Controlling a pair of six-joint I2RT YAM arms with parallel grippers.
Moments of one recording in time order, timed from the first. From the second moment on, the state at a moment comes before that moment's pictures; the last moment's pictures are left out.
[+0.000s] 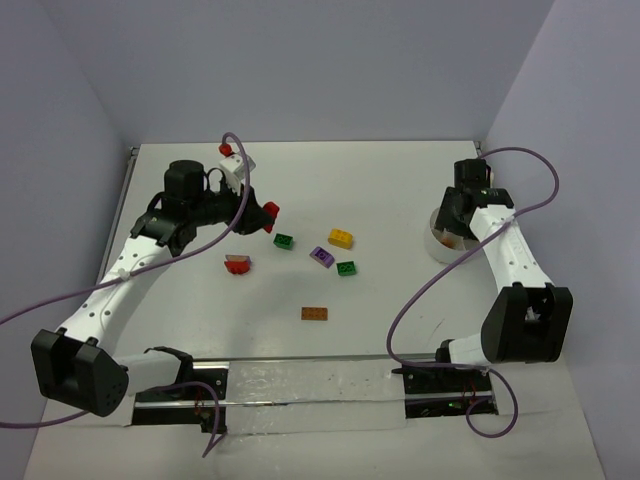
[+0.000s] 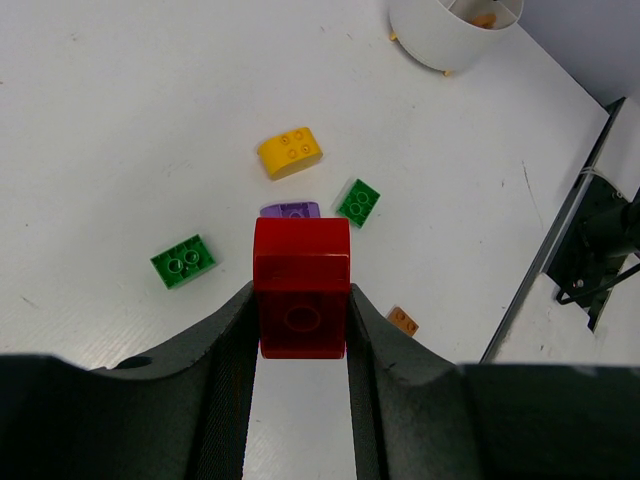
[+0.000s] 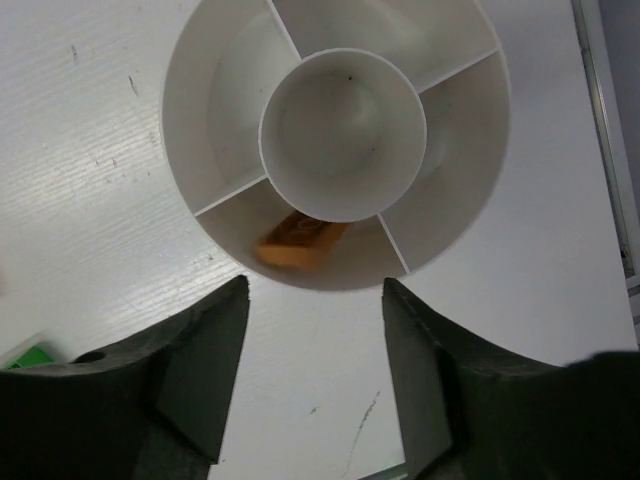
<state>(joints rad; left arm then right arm) -0.35 1.22 1.10 -0.37 0.63 -0.02 -0.05 1.40 1.17 -0.82 0.24 0.30</state>
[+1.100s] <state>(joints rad) -0.52 1.26 1.11 -0.42 1.20 0.16 0.45 1.28 1.44 -0.85 -0.89 -0.06</state>
